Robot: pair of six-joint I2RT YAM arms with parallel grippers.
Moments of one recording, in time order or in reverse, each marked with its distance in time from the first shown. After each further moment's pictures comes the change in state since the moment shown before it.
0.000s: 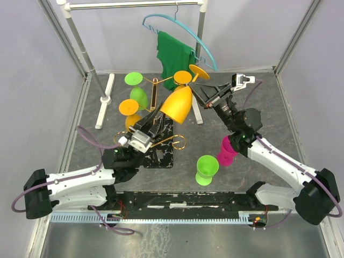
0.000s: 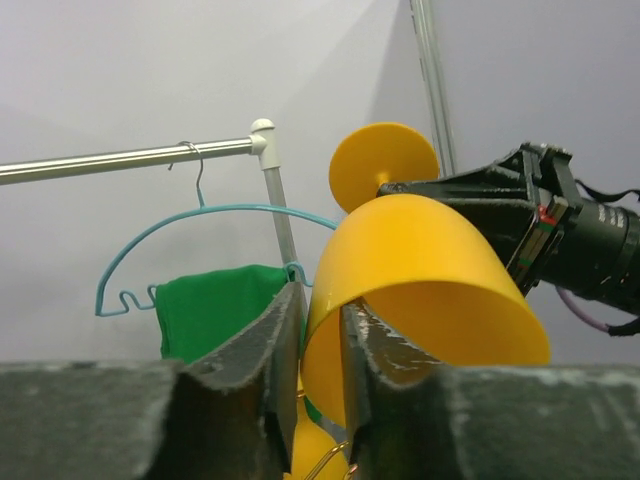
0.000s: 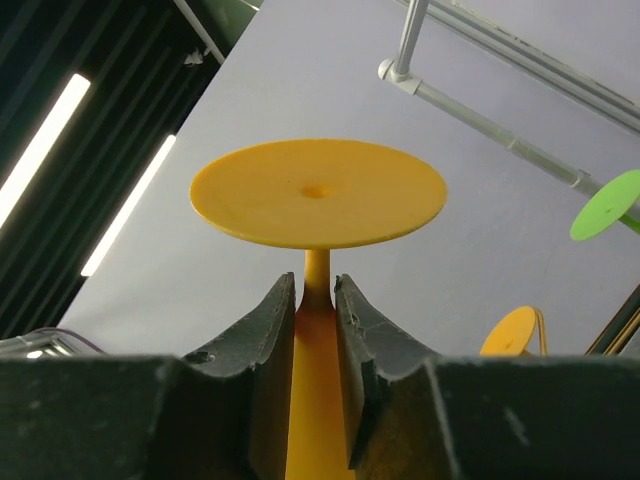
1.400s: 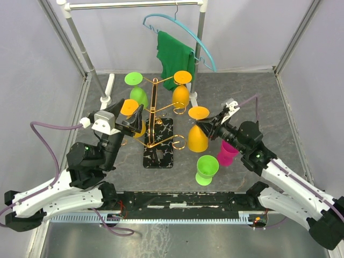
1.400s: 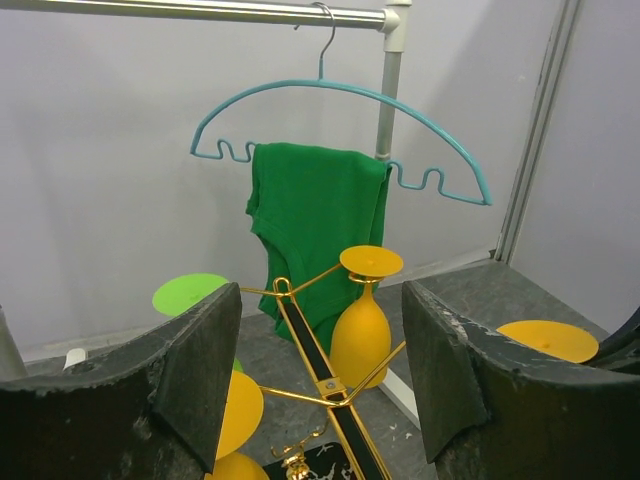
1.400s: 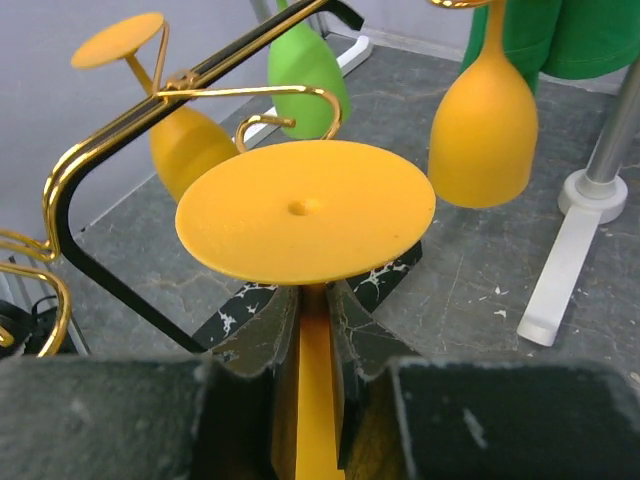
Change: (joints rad) left arm 0.000 -0.347 0.216 -0.837 -0.366 -0.264; right arm 0.009 -0.323 -0.193 -0.696 -0.052 -1.043
